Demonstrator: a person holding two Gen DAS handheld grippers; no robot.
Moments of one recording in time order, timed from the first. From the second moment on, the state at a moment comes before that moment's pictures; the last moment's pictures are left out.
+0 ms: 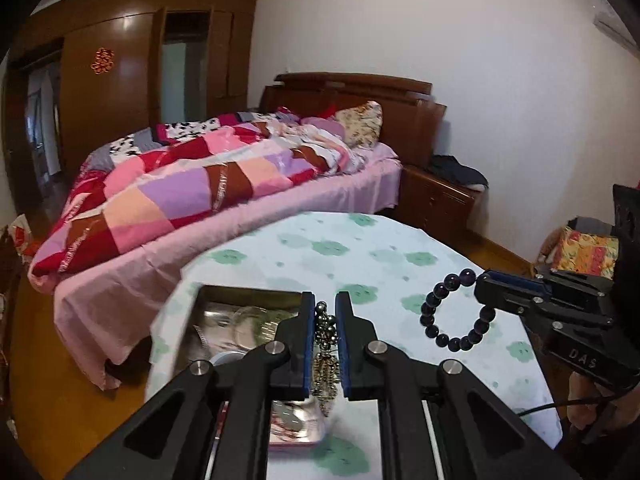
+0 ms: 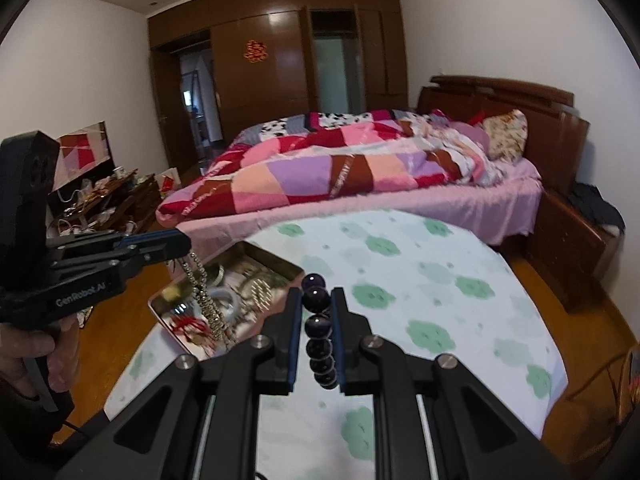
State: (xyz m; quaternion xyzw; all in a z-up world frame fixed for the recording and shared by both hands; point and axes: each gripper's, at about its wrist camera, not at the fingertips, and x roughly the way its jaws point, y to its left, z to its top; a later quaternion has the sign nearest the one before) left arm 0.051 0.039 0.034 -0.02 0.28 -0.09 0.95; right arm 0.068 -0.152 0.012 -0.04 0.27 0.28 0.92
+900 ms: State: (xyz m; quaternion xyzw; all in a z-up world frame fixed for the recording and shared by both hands) left arm 0.089 0.096 -0.039 -0.06 0.35 -0.04 0.93; right arm 0.109 -0.015 -0.057 -0.12 0.33 0.34 0.87
